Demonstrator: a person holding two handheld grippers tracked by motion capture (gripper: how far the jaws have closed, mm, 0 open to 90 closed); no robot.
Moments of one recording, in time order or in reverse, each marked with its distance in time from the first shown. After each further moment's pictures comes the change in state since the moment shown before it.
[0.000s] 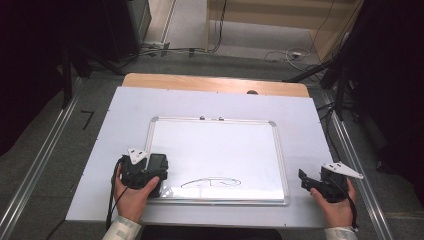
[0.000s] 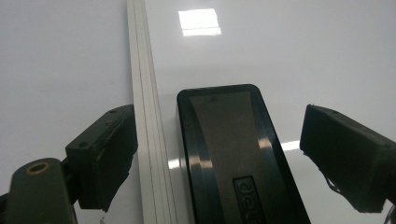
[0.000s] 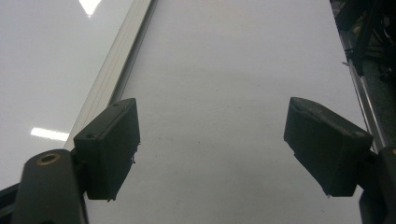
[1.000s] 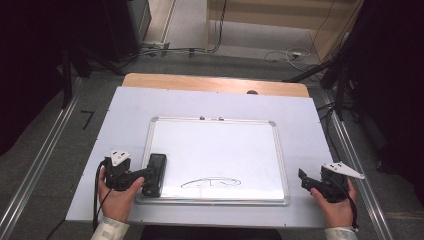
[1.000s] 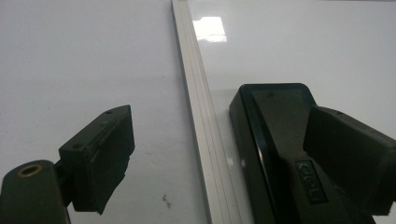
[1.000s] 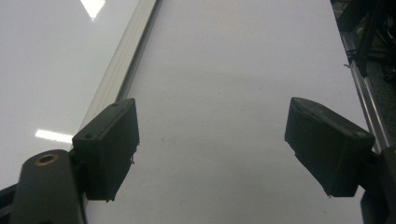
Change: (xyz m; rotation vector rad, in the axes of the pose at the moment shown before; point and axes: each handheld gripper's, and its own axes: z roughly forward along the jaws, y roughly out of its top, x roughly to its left) left arm 0.034 -0.006 -0.016 -0.029 0.002 -0.060; right arm 0.000 0.001 -0.001 -0.009 0.011 0.005
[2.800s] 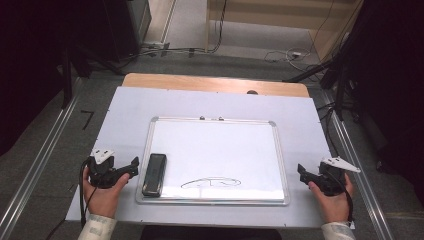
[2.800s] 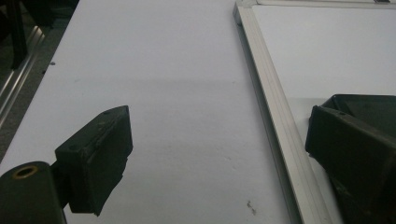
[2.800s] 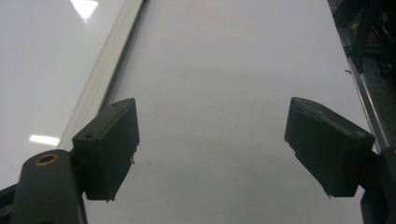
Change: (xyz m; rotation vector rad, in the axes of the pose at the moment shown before) left arm 0.038 -0.002 -0.002 -0.031 0.095 -0.037; right arm -0.003 0.007 0.013 0.001 -0.015 0.027
